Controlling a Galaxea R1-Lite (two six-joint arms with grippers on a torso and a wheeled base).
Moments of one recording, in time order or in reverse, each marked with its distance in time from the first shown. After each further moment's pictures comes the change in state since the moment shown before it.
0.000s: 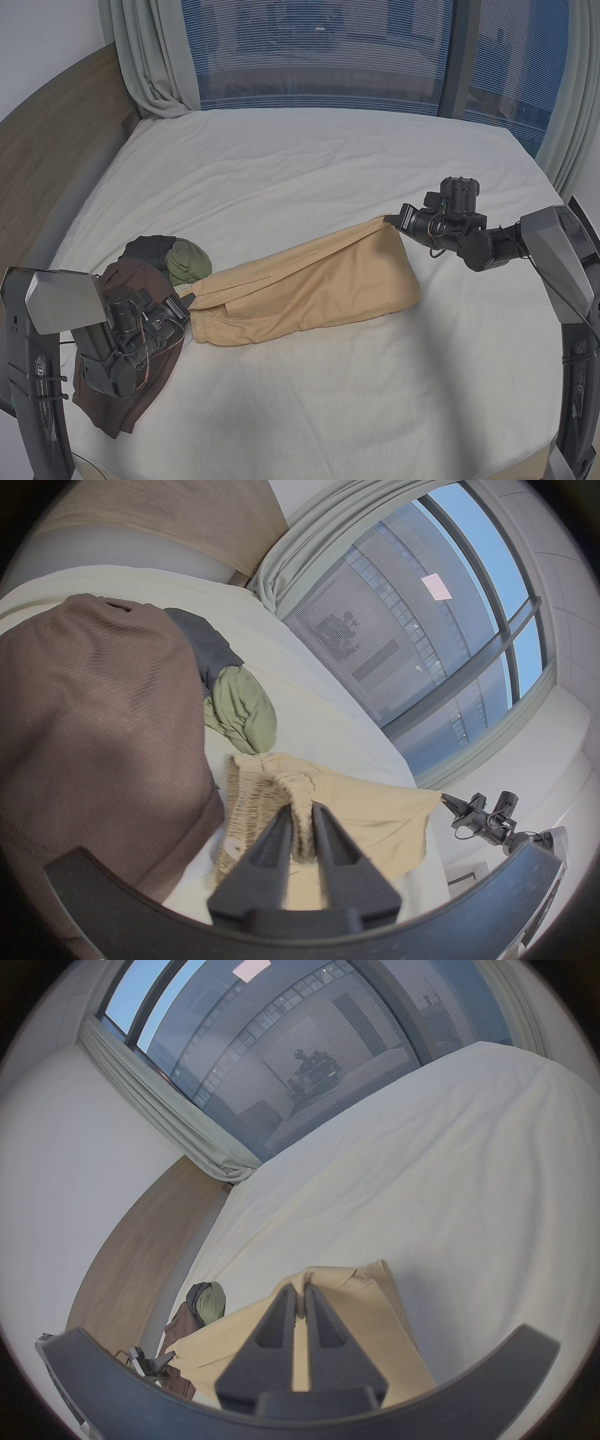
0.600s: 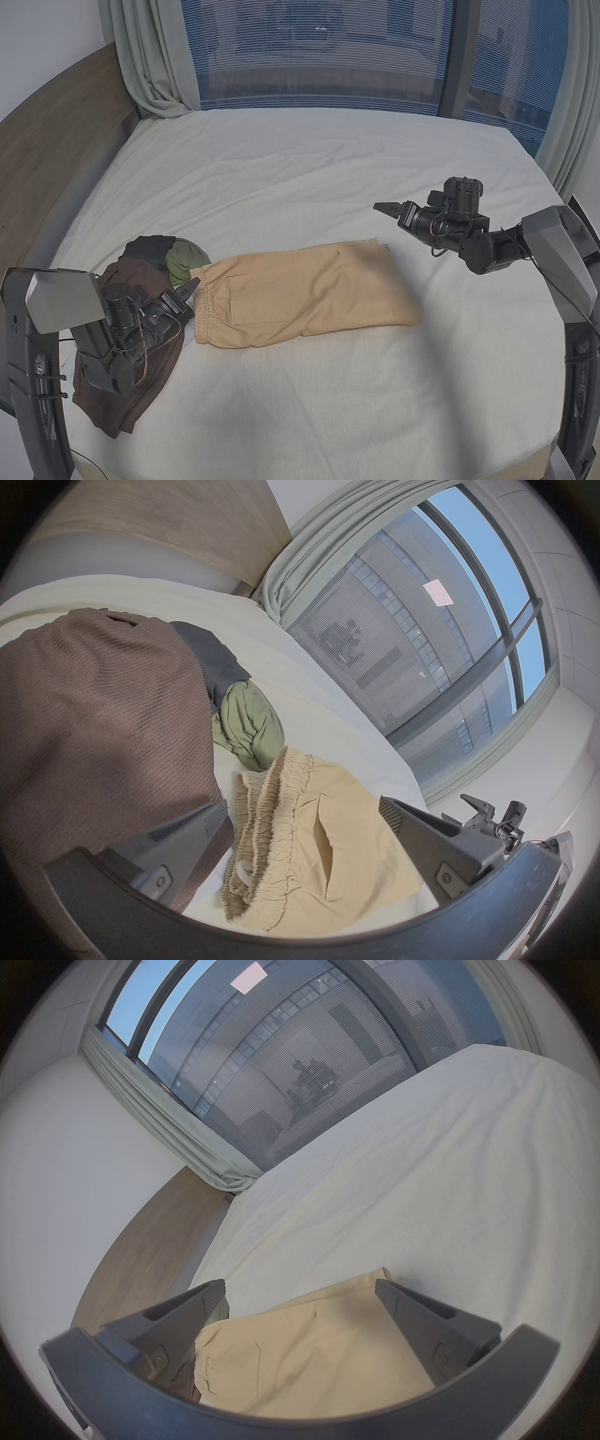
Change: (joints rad) left arm 0.010 0.006 -0.031 0.001 0.026 -0.001; right arm 0.006 -0.015 0.046 -0.073 -0.004 0.035
